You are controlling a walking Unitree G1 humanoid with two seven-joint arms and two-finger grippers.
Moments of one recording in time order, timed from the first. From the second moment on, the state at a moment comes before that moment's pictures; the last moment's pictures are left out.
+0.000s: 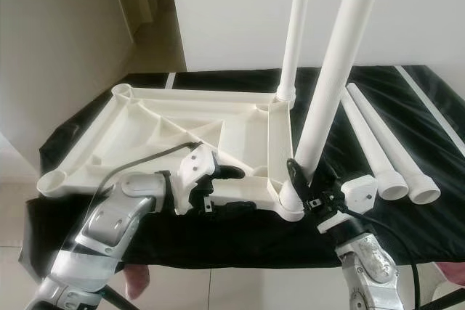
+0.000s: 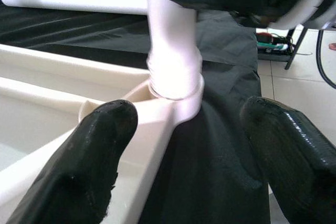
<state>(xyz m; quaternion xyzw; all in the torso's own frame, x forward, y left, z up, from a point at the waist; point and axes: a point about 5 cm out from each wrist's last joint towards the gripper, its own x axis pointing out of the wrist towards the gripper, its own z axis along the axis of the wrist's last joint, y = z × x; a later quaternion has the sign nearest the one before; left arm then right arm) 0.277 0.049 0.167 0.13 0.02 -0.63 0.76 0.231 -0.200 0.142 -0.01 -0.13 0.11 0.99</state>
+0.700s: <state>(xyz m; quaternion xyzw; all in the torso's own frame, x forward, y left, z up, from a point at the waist) 0.277 0.047 0.167 0.12 0.02 -0.63 0.76 0.242 -0.191 0.139 0.05 -0.16 -0.16 0.97</state>
